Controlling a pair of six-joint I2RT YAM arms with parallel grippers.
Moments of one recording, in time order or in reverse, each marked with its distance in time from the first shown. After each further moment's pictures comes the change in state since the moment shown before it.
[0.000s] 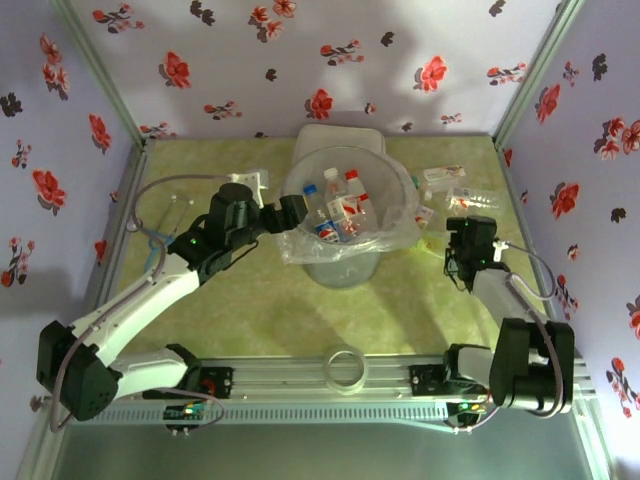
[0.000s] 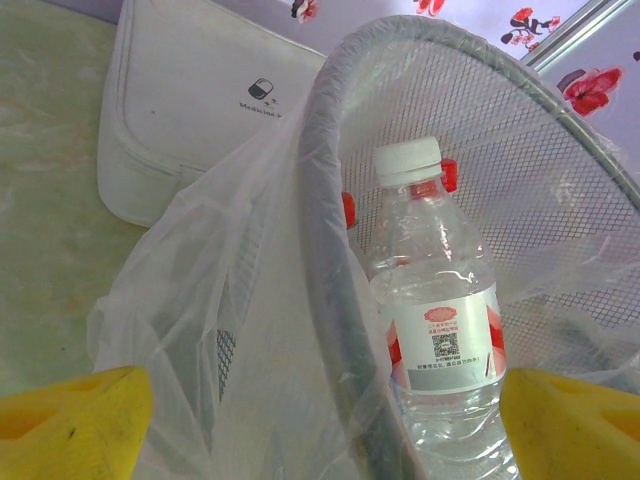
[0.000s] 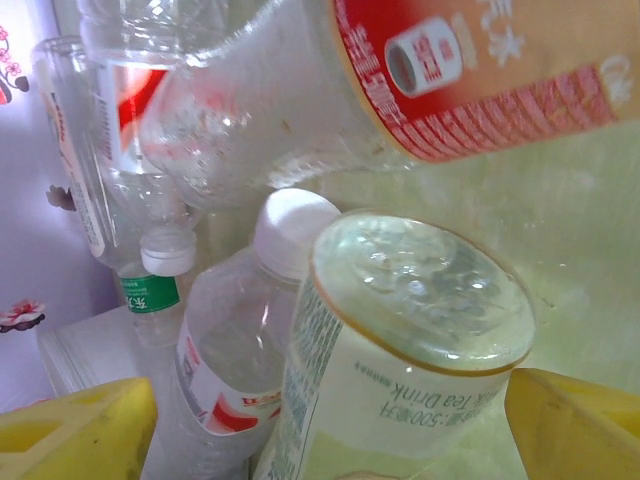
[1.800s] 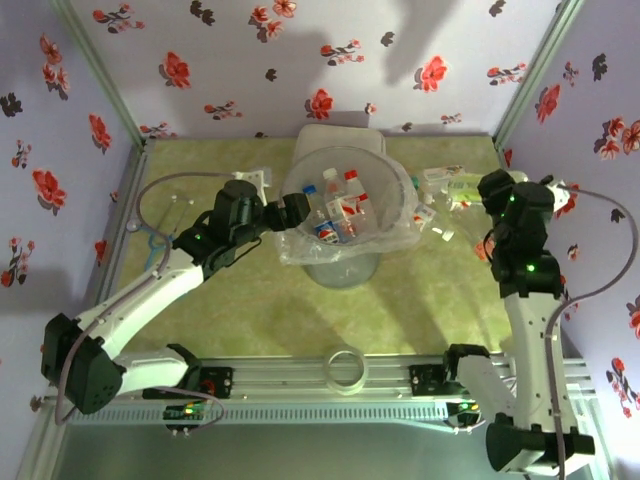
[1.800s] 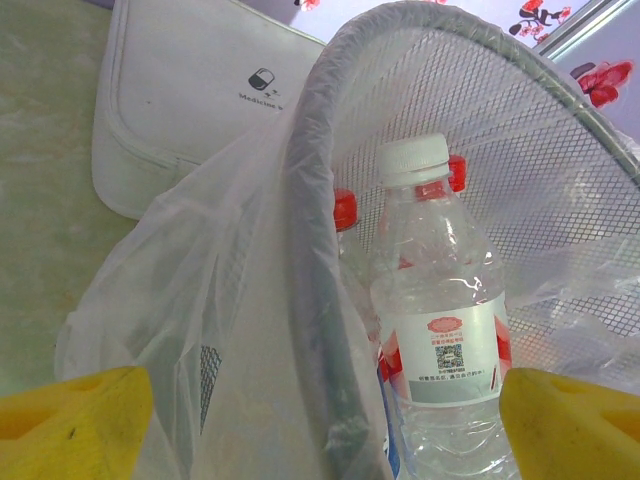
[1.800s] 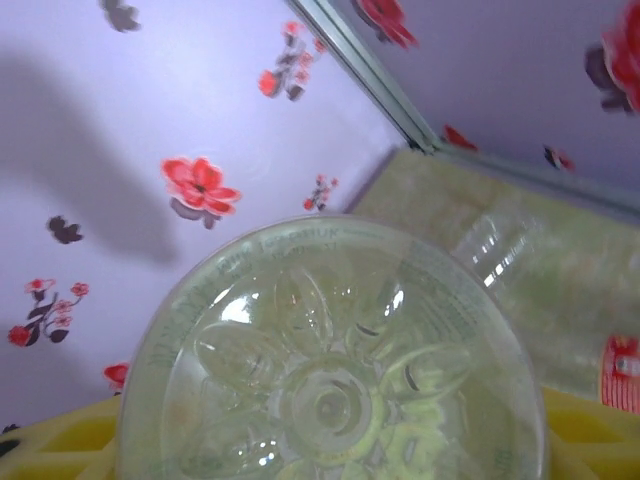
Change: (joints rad) left arm 0.000 0.041 0.027 -0.007 0.006 -0.010; right arm 0.033 -0.355 0.563 -0.473 0.229 -0.695
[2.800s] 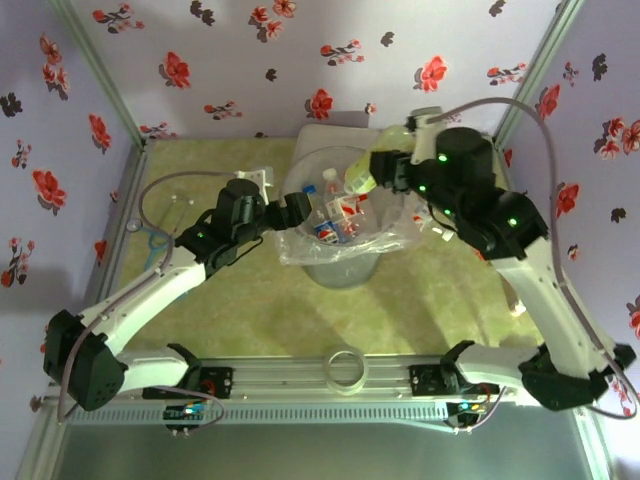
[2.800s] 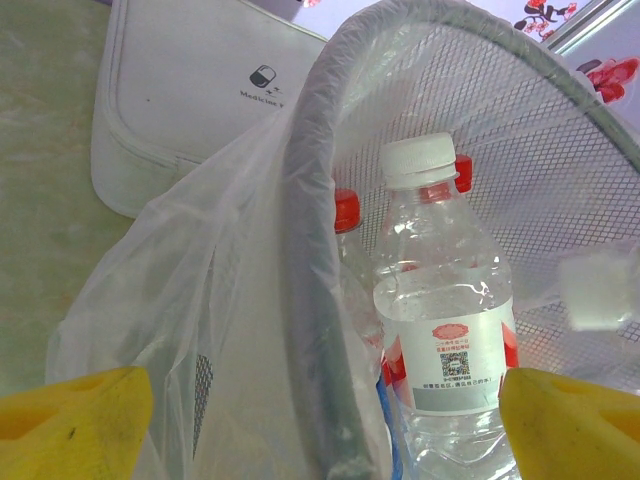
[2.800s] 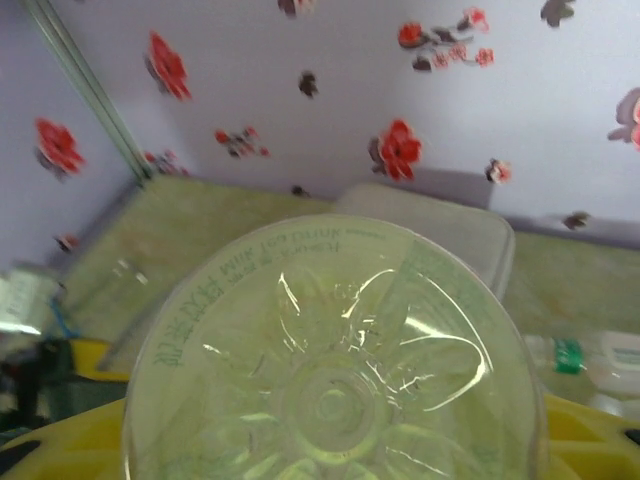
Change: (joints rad) left arm 0.000 0.019 0.008 0.003 0.001 0.000; right arm 0.743 0.440 0.675 -0.373 0.029 -0.566
